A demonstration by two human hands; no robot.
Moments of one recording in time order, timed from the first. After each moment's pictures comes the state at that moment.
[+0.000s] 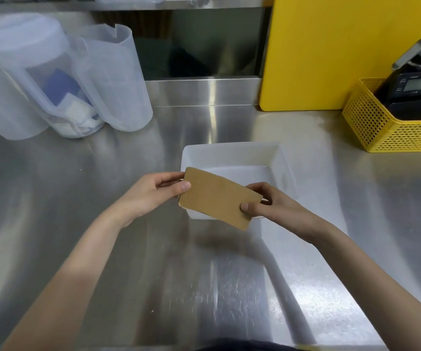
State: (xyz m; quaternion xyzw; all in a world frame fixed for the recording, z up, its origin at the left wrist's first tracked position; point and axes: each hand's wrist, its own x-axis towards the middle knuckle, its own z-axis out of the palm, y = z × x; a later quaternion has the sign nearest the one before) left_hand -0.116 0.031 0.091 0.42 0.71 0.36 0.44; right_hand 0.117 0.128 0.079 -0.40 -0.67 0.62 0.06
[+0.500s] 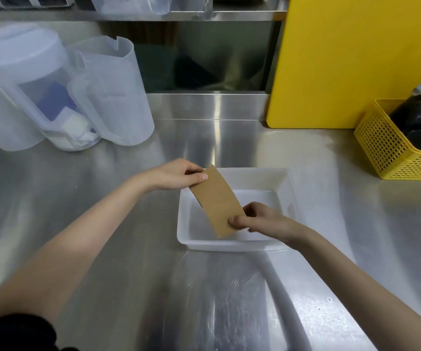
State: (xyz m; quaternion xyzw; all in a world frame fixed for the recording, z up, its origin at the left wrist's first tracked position) left_hand -0.143 0.141 0.109 0.57 0.71 0.12 0.40; right_hand 0.075 0.184 0.066 -0.43 -0.69 0.57 -0.07
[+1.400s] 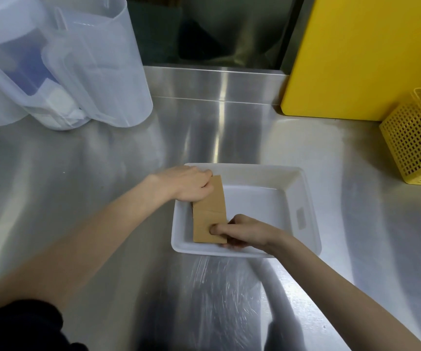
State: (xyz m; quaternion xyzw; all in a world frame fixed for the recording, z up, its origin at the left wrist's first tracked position) left_hand -0.143 0.176 0.057 0.65 0.70 -0.14 0.27; right_hand 0.025 0.198 0.013 -0.40 -0.63 0.63 -0.19
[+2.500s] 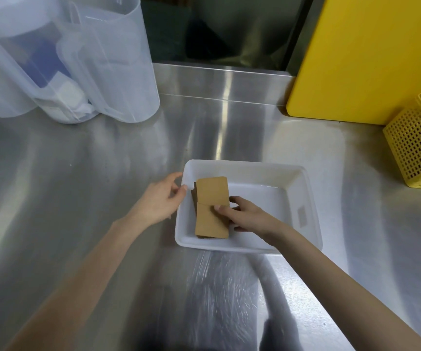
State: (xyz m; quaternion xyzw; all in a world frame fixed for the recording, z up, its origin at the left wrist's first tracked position) left_hand -0.152 0.103 0.037 0.45 0.81 0.22 0.31; right_hand 0.018 0.198 0.016 -0.45 -0.63 0.63 -0.09
